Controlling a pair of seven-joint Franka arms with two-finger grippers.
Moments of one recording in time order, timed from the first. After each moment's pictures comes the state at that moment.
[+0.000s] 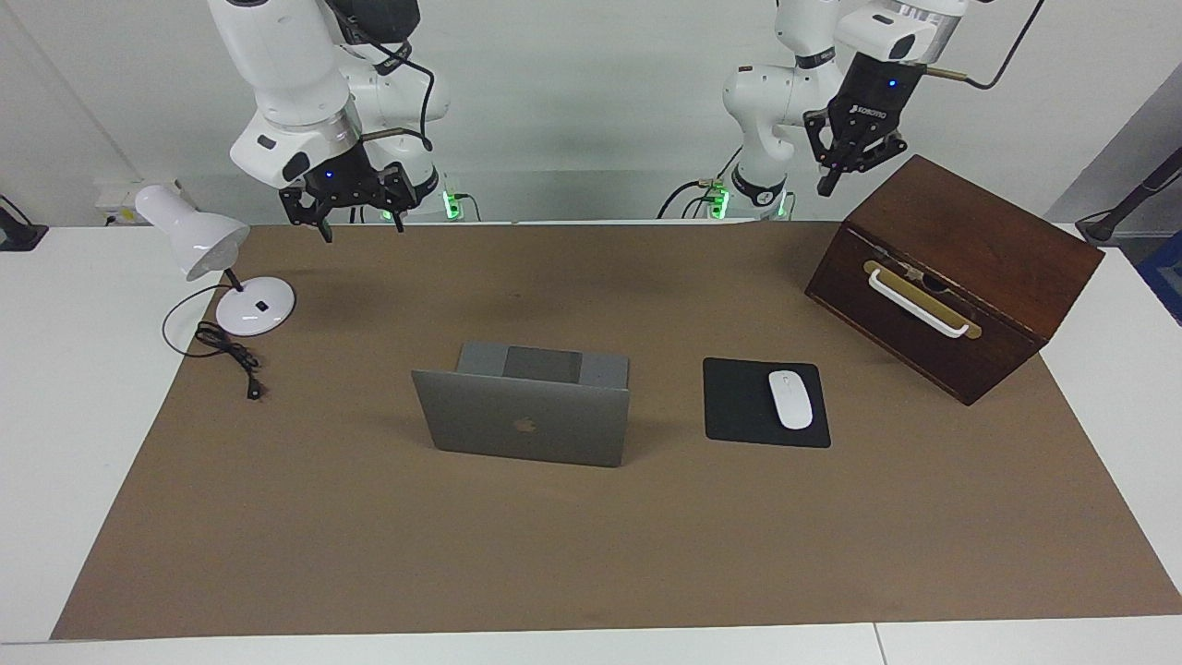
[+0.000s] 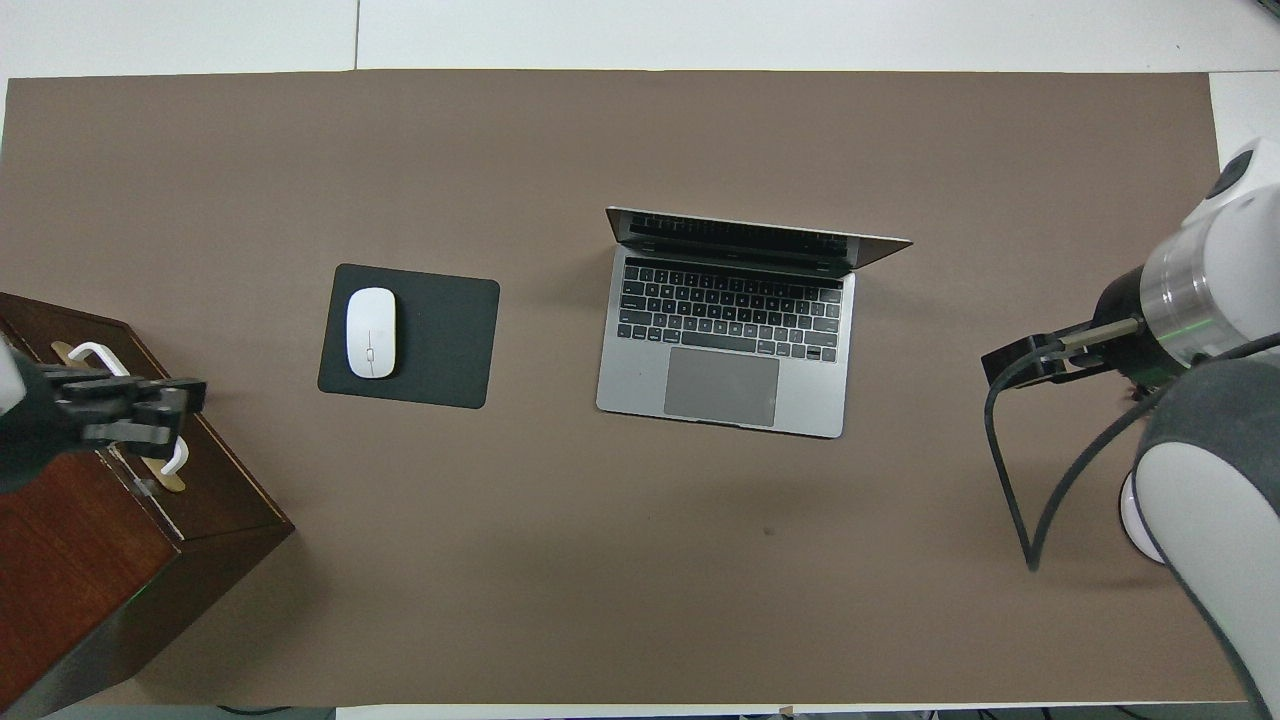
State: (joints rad) left arm -0.23 -0.34 0.03 -1.79 -0.10 1.64 0.13; right arm 0.00 -0.06 0.17 -1.66 -0.01 1.51 0.01
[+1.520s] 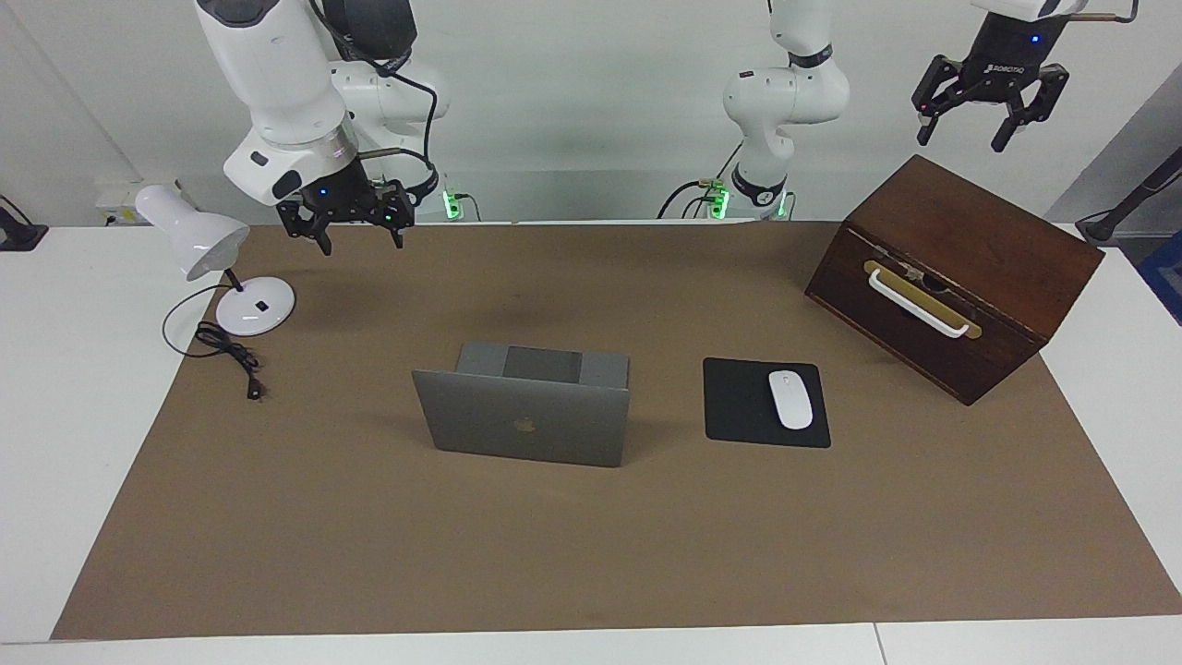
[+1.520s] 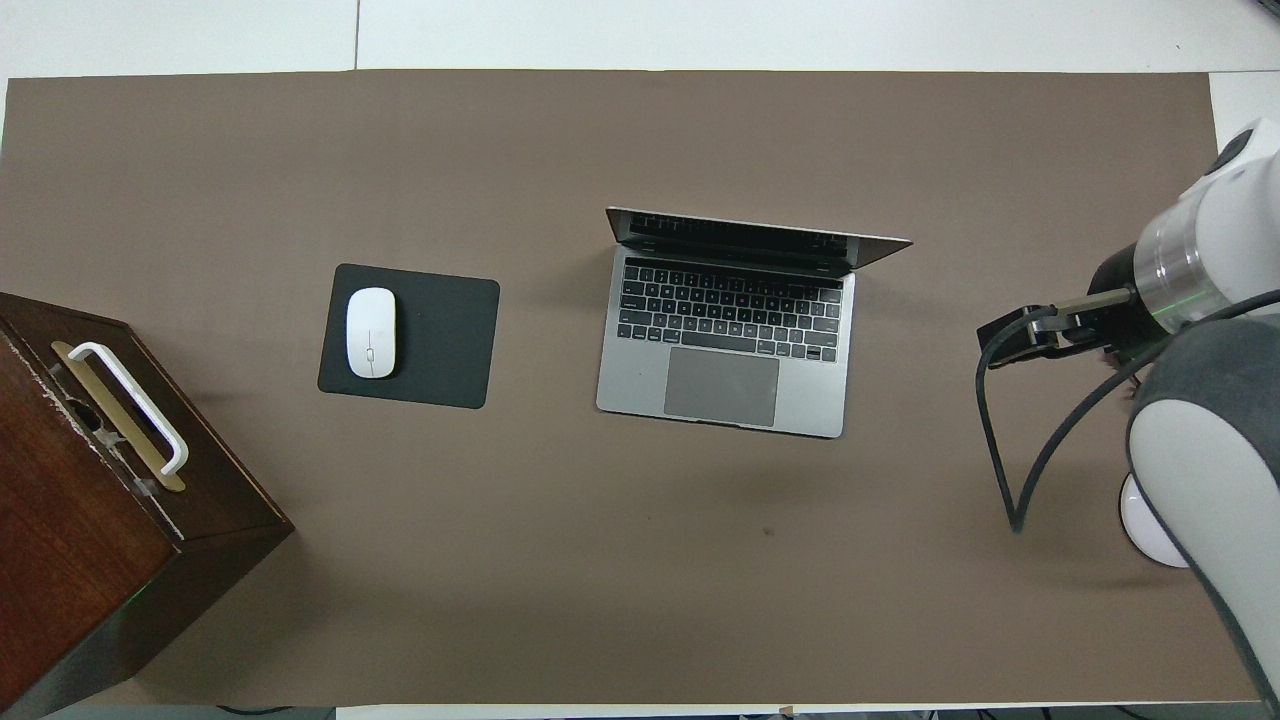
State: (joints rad) left arm -0.05 -0.34 0.08 -1.71 0.01 1.52 0.27; right arm 0.02 -0.02 0.14 -1.63 -0.01 1.52 0.06
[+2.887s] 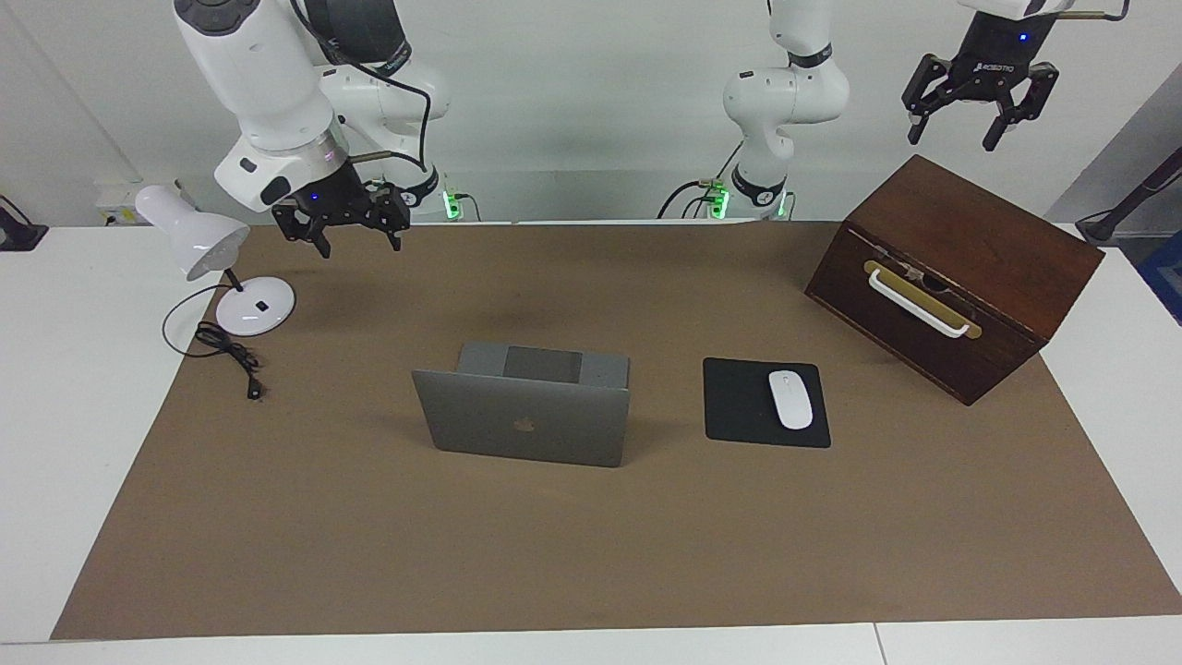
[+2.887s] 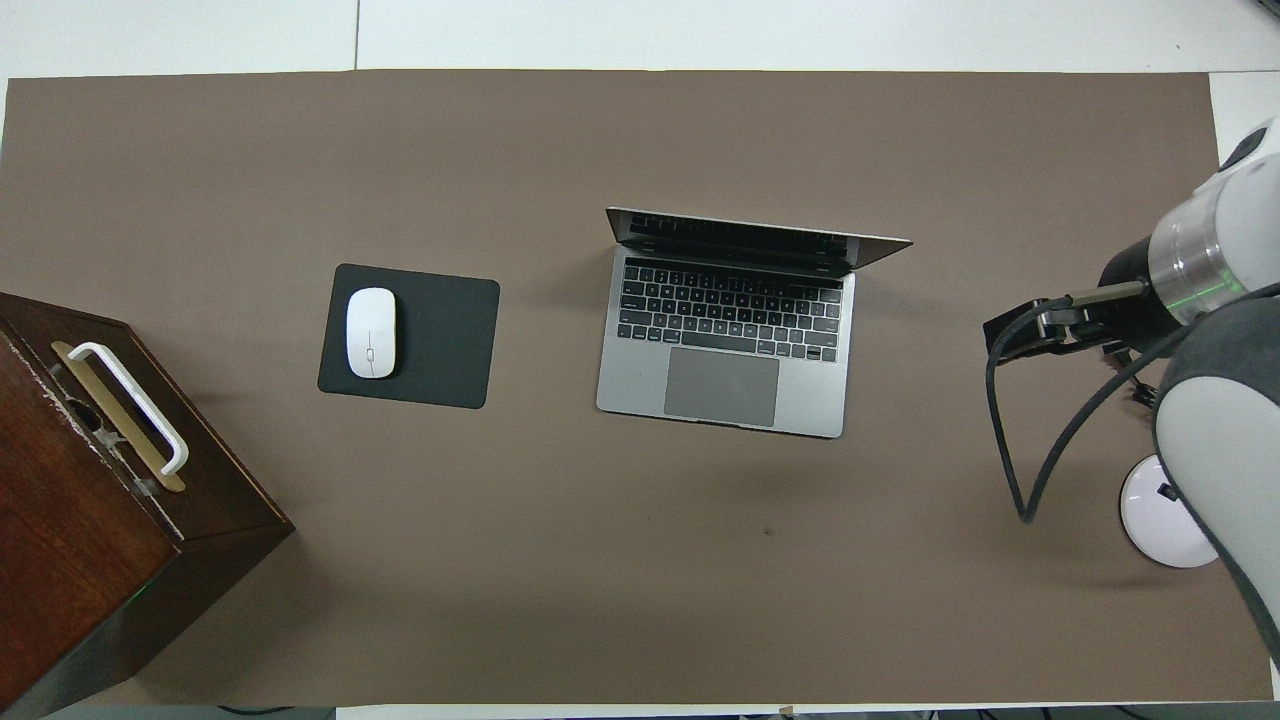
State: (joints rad) left arm -0.05 -0.34 0.04 -1.71 0.01 1.51 0.24; right arm 0.02 -0.01 0.11 -1.63 0.03 1.52 0.06
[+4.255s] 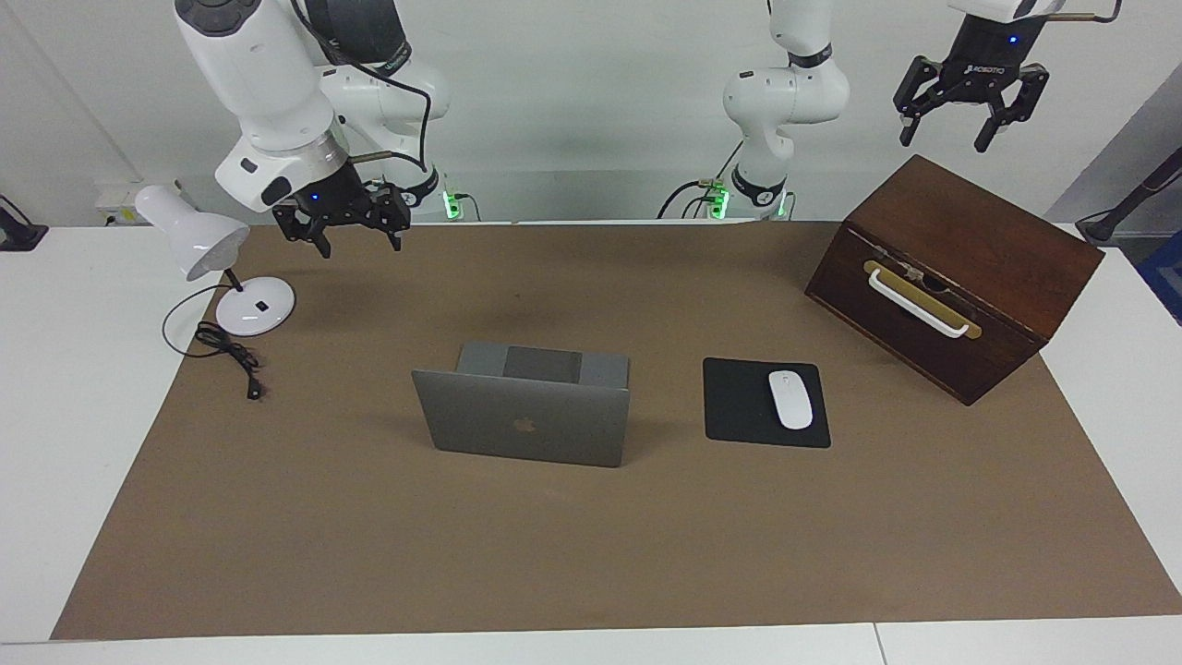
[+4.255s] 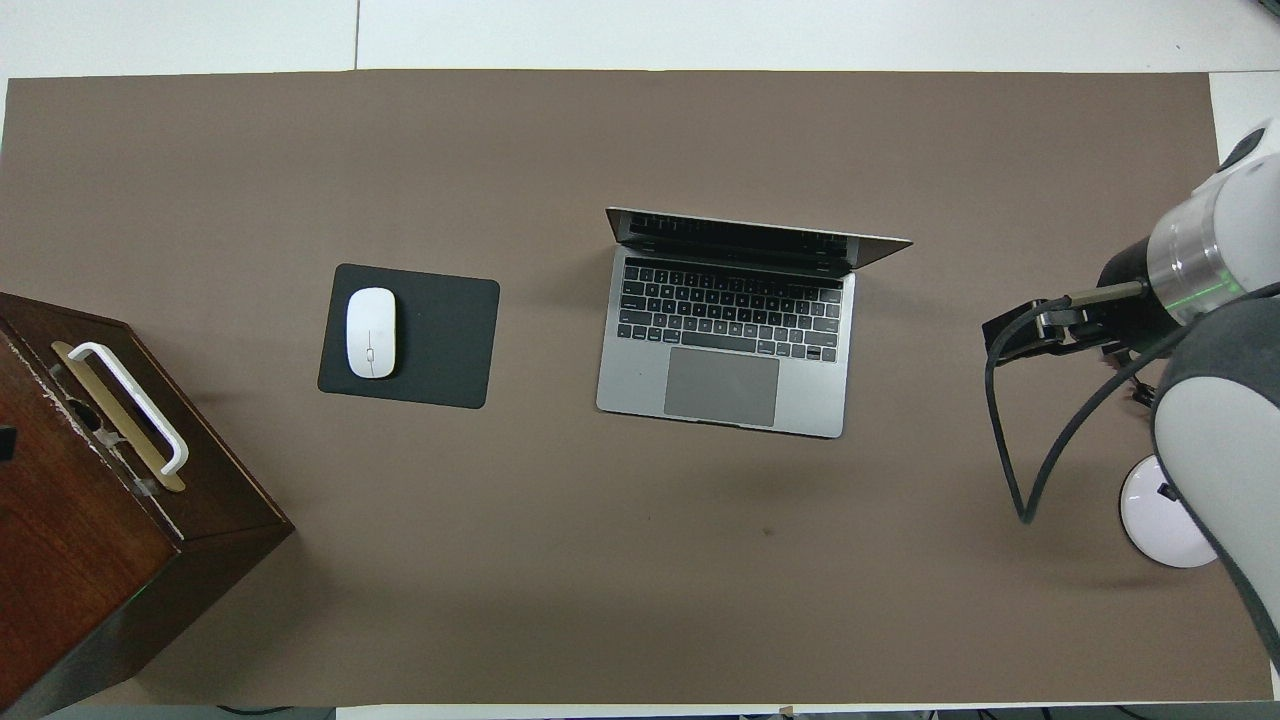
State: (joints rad) left arm -0.06 -0.34 0.03 -1.71 0.01 1.51 0.22; right arm 0.02 -0.01 0.11 -1.63 0.03 1.51 0.06
